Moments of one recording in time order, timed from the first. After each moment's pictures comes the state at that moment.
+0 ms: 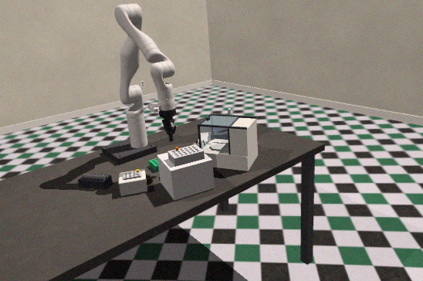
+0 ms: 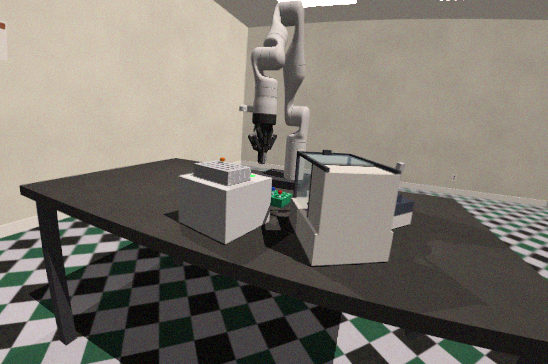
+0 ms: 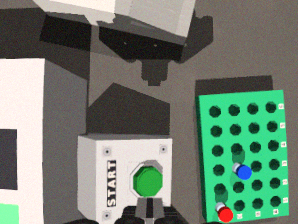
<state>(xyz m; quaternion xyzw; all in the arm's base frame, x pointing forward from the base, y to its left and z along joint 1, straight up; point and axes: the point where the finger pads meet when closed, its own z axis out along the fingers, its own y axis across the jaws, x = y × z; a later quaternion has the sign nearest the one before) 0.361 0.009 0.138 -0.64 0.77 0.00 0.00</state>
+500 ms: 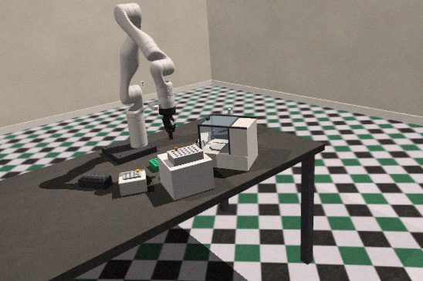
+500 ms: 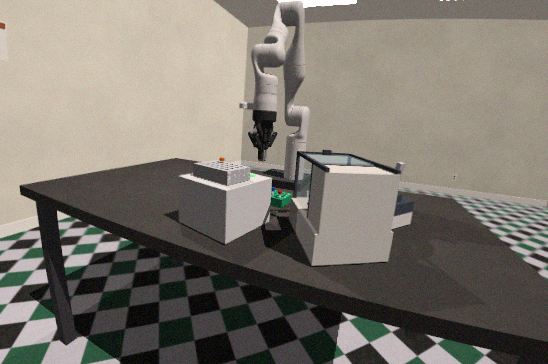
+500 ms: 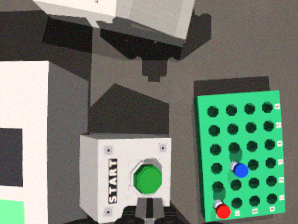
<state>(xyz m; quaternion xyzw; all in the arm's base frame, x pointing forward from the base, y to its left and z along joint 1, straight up) 0.361 0.009 0.147 -0.64 0.77 0.00 0.00</state>
